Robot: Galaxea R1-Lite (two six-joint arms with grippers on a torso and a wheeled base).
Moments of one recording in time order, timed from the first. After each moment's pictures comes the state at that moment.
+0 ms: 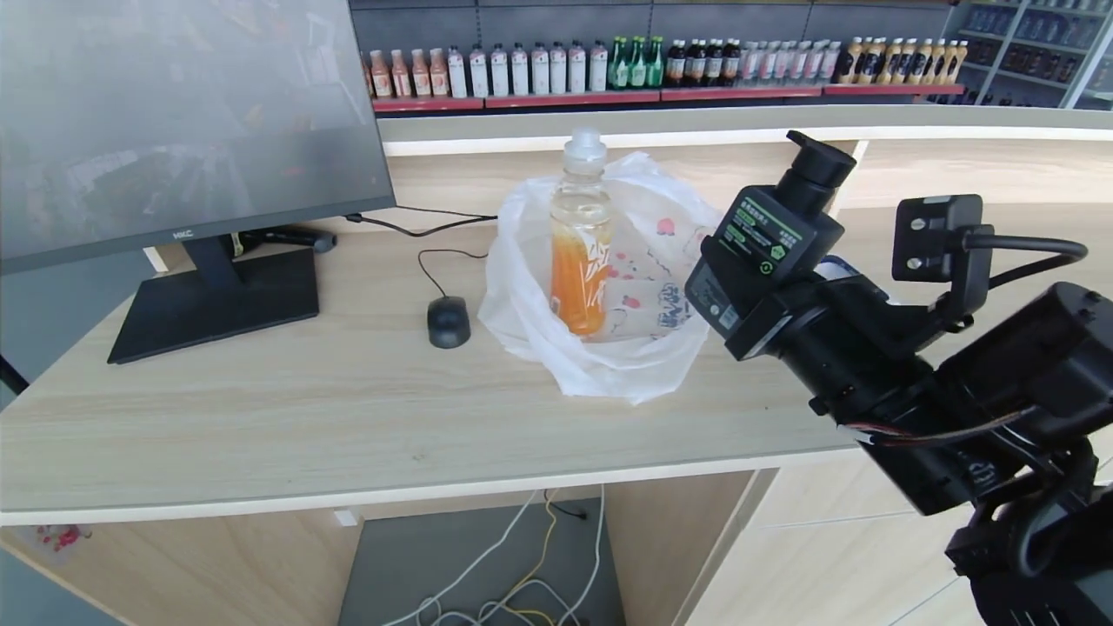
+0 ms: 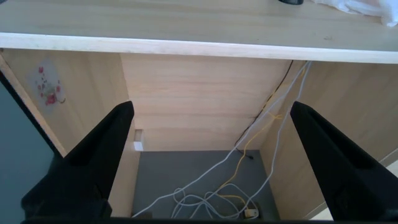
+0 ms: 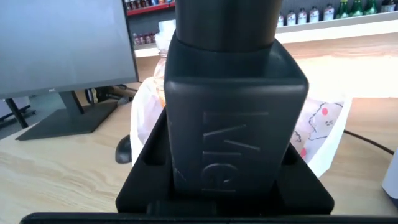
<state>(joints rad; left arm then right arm) 0.00 0.00 0.00 0.00 0.00 0.00 0.62 1.75 -0.60 -1.57 -0.15 0.02</state>
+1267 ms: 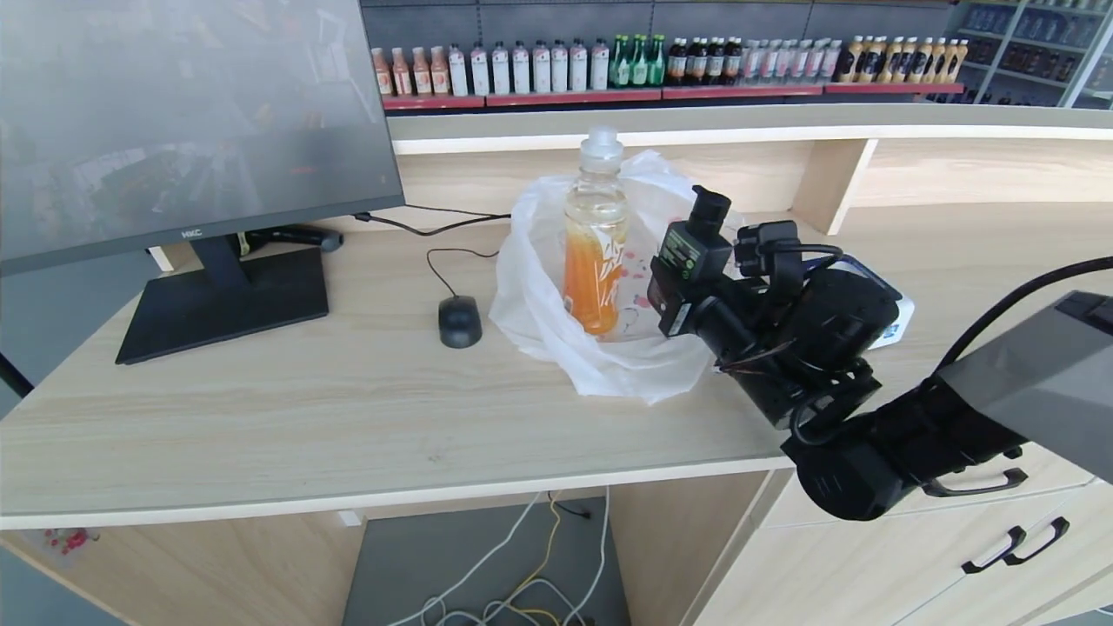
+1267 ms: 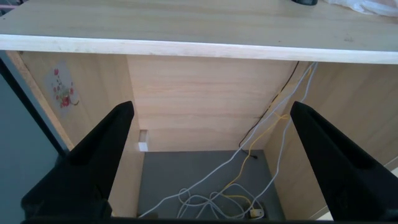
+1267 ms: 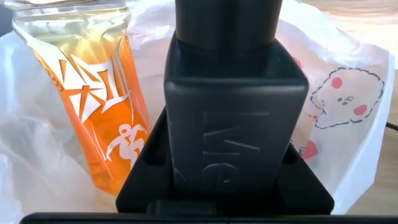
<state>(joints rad) 0.00 0.00 0.00 0.00 0.00 0.00 0.49 2.10 -0.98 -1.44 -0.11 -0.01</state>
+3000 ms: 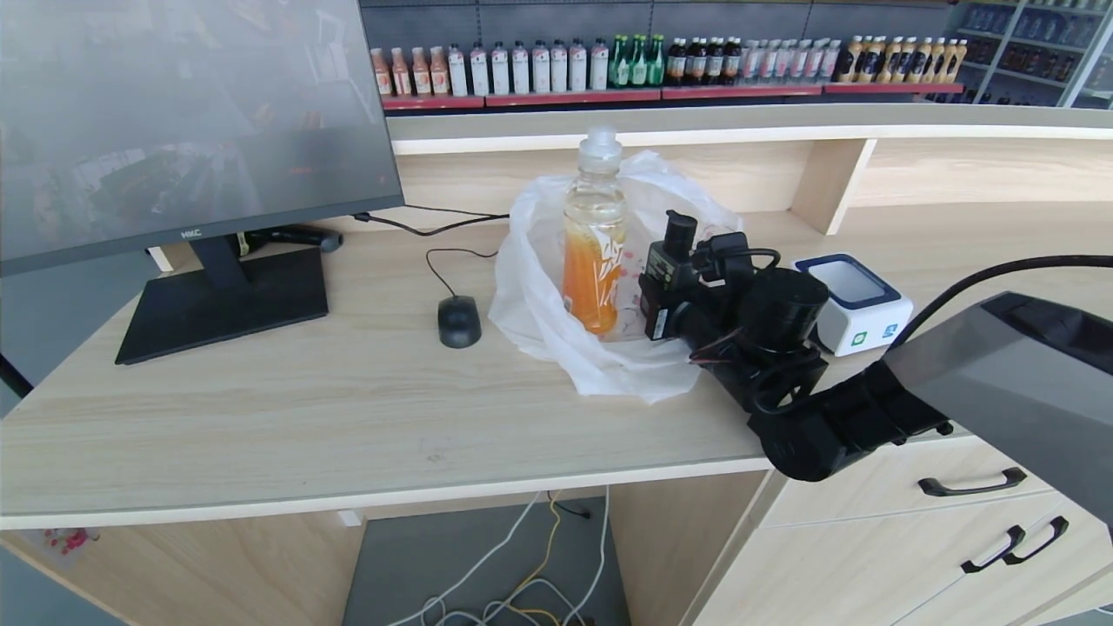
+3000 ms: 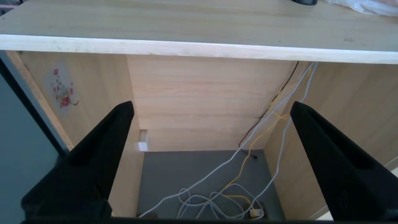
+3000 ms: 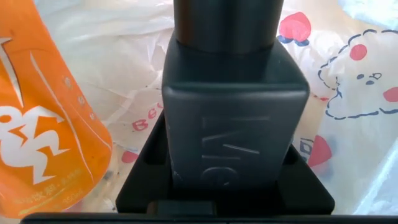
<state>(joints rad) 0.00 0.00 0.00 0.00 0.00 0.00 0.45 2.24 -1.17 -1.23 -0.12 -0.06</state>
